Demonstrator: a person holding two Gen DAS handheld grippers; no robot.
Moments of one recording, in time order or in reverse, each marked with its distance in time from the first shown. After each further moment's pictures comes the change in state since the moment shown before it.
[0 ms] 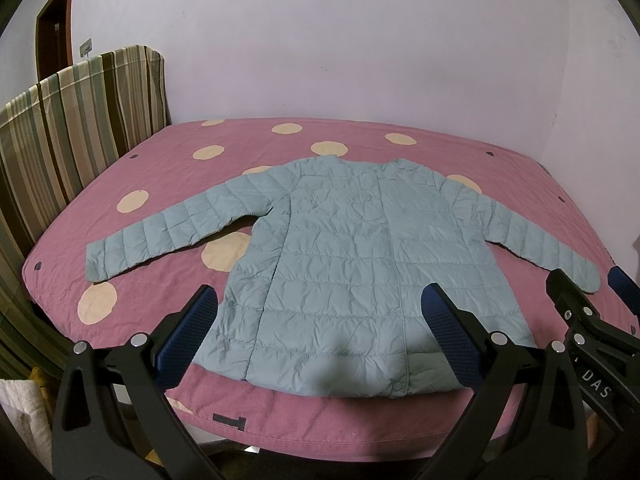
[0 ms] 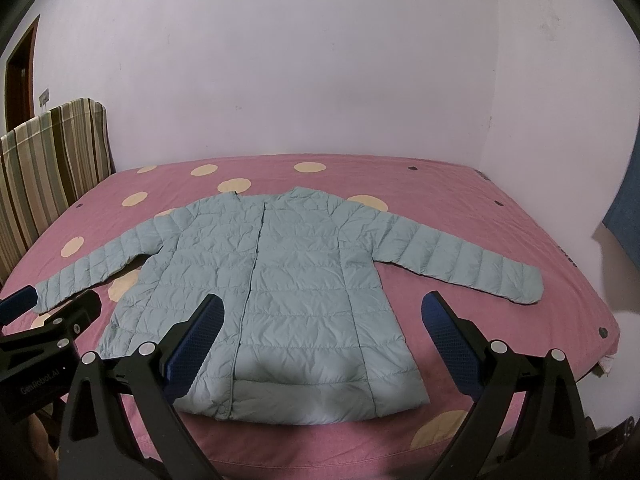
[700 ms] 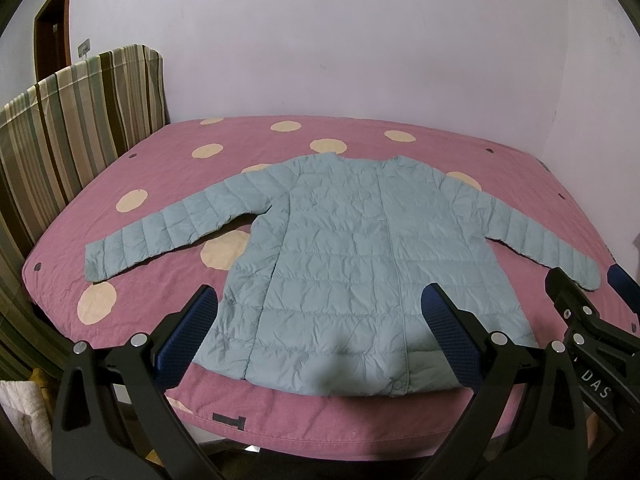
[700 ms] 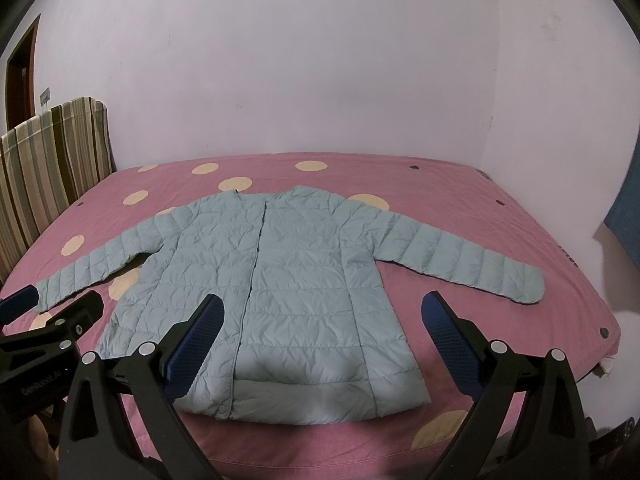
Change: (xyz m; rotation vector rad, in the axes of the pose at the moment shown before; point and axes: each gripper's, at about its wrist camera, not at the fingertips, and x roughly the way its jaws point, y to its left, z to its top) left arm 0.003 0.002 -0.002 0.002 0.001 0.001; right arm 0.000 -0.002 -0.001 -0.001 0.001 -0.001
